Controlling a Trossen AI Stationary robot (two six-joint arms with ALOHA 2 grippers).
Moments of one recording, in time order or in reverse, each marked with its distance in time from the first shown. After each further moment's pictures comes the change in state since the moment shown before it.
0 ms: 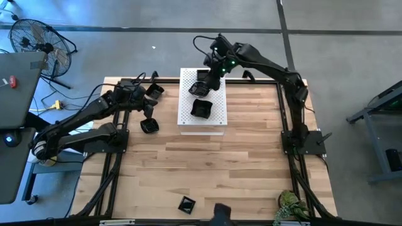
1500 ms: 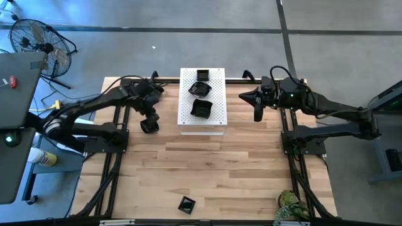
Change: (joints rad) left arm -0.010 0.396 0.152 -0.305 0.106 0.245; right arm 0.328 -1.121 -1.135 0.735 0.352 0.362
